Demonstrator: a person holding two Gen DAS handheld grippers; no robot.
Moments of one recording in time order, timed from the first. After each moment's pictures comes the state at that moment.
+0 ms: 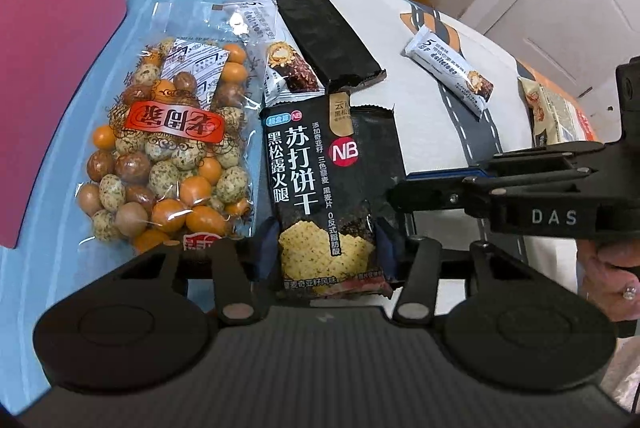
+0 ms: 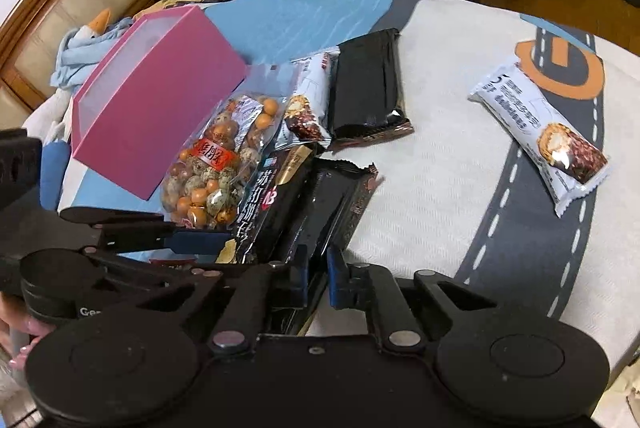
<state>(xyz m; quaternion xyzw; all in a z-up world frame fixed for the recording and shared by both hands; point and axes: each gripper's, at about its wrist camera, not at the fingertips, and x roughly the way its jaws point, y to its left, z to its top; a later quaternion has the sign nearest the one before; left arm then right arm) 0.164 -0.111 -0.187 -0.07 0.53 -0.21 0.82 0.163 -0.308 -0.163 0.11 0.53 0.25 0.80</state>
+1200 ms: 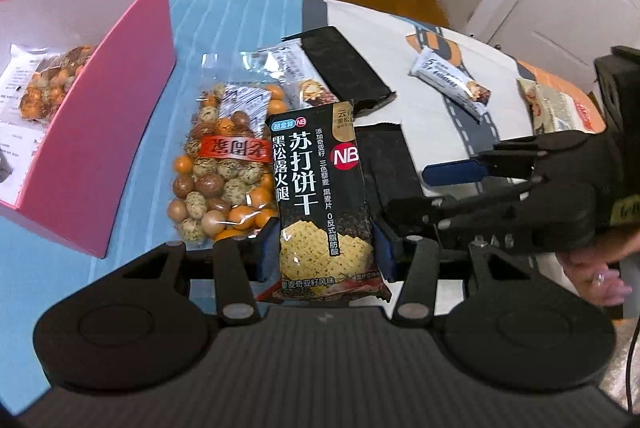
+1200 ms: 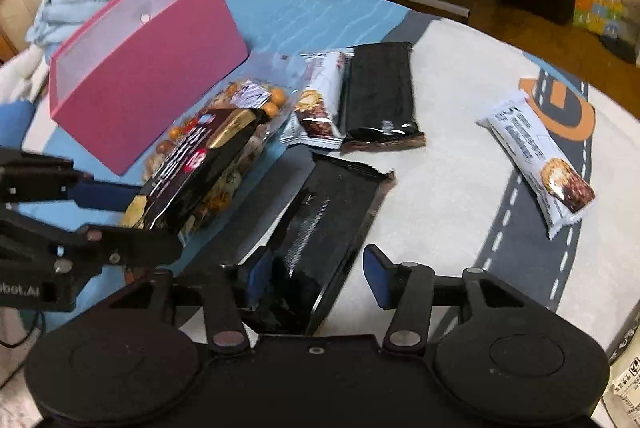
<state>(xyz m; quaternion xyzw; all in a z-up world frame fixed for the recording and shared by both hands) 0.145 -0.088 -0.139 -0.01 0.51 -0.19 0.84 0.148 -0.262 -0.153 0.00 0.52 0.21 0.83</state>
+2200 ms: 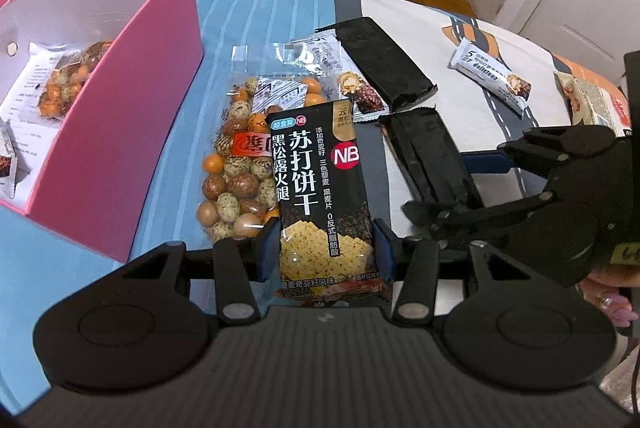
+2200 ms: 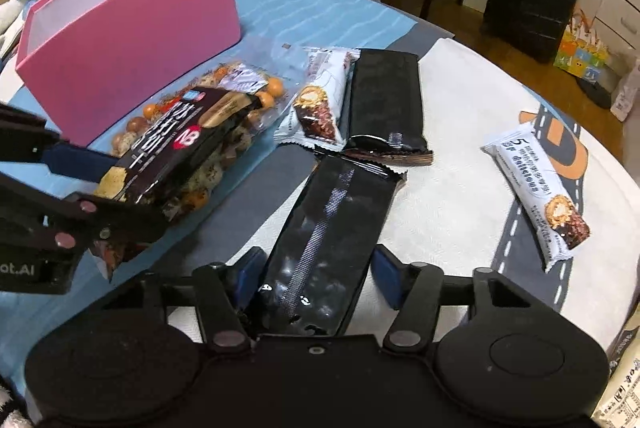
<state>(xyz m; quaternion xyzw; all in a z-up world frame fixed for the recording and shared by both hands) 0.152 -0.085 -0.153 0.02 0.51 -0.16 0.84 0.143 -0.235 -0.160 -0.08 0.50 0.18 0.84</state>
